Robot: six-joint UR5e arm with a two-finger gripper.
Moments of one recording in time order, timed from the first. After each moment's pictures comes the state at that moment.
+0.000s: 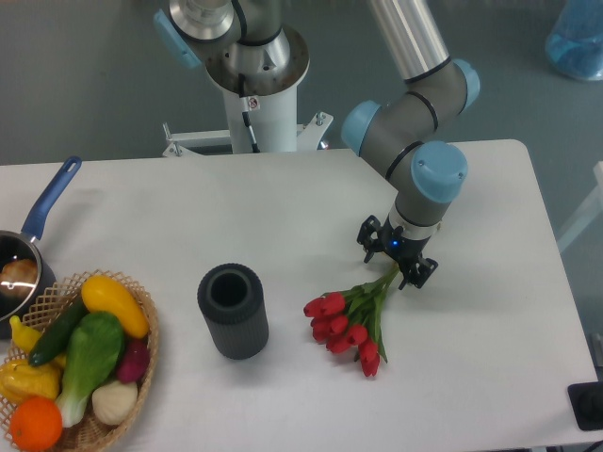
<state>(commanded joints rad) 2.71 -2.03 -1.84 -0.85 1.43 1.43</state>
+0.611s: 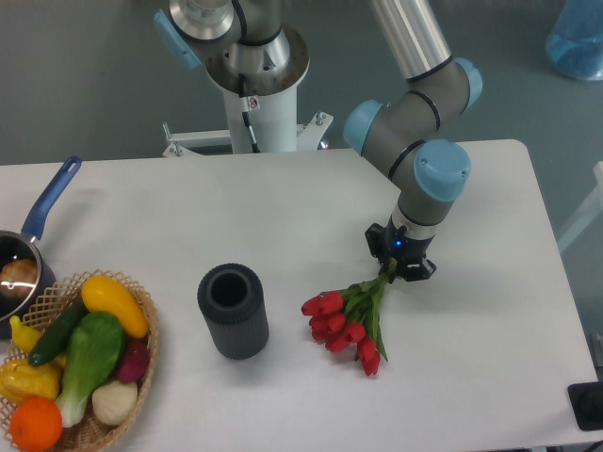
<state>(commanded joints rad) 2.71 -2.03 -1.82 -0.85 1.43 1.42</state>
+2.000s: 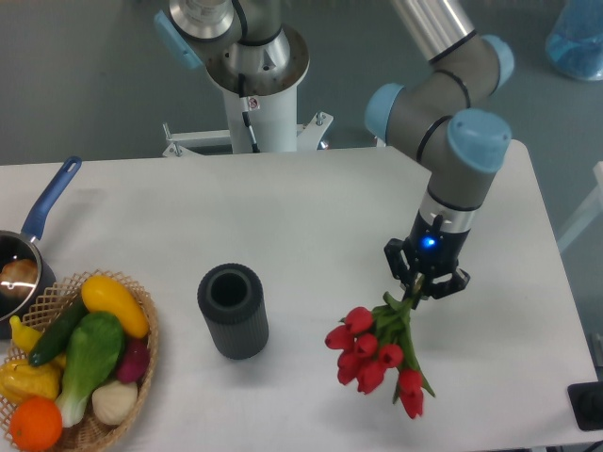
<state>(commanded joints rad) 2.73 -1.98 -1.60 -0.85 1.11 1.23</state>
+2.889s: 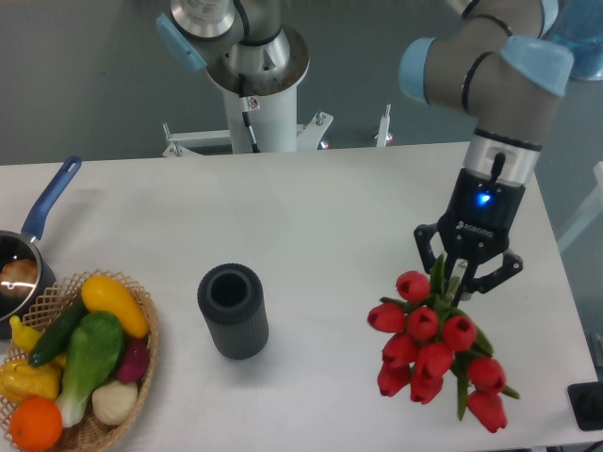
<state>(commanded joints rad) 2.80 -1.94 -1.50 -0.85 0.81 1.08</state>
